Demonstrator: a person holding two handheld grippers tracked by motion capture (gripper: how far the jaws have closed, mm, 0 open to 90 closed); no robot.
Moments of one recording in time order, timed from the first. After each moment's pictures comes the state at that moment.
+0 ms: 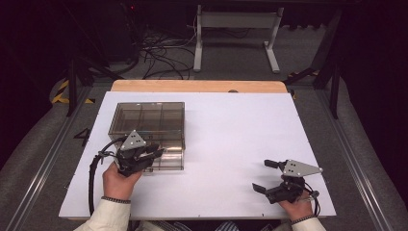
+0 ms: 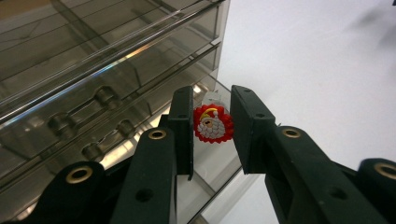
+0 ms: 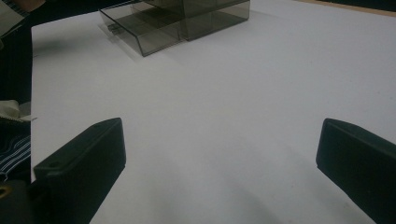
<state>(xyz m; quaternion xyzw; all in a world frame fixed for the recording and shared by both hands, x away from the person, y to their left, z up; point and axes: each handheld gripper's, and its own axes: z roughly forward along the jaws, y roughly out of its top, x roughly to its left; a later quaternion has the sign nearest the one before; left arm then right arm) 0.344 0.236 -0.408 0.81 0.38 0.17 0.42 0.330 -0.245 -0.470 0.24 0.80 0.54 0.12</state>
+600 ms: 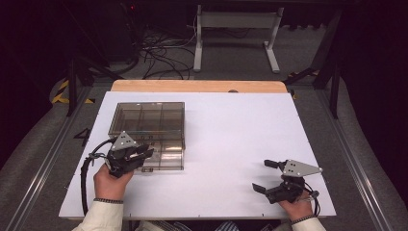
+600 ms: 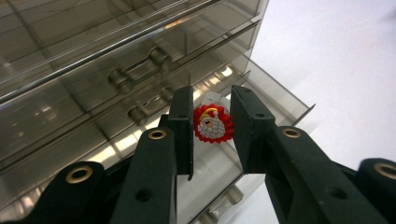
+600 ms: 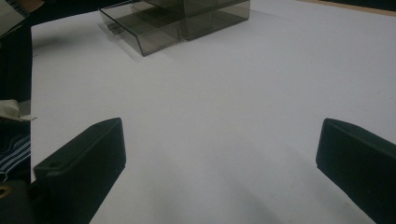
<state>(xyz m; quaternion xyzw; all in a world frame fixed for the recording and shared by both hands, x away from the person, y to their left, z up) 0.342 0.260 -0.415 0.80 0.41 0.18 0.41 0.330 -0.245 -0.470 0.24 0.80 0.54 0.12</state>
